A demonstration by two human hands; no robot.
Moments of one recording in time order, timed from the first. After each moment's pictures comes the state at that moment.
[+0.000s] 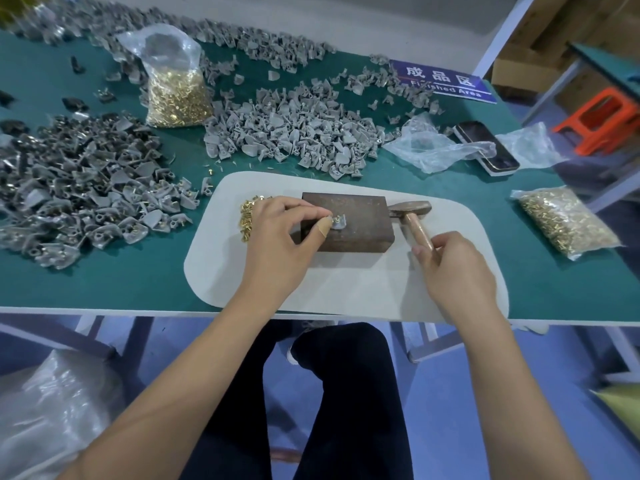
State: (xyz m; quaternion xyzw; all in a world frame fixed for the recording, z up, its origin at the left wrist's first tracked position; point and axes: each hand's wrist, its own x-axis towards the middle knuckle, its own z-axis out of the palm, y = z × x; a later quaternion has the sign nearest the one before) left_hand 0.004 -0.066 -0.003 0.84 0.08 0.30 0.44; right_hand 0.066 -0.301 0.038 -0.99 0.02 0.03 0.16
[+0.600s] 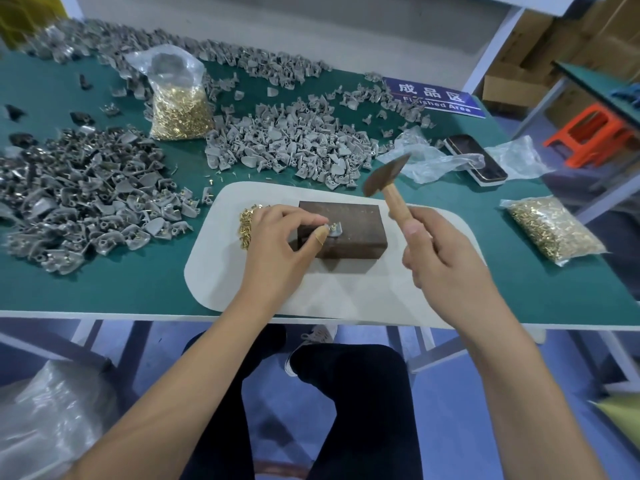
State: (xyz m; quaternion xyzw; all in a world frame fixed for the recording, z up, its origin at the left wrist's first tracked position) left_hand 0.001 -0.067 -0.001 0.85 0.07 0.29 0.44; right_hand 0.028 -0.285 0.084 -0.87 -0.20 0.02 0.46
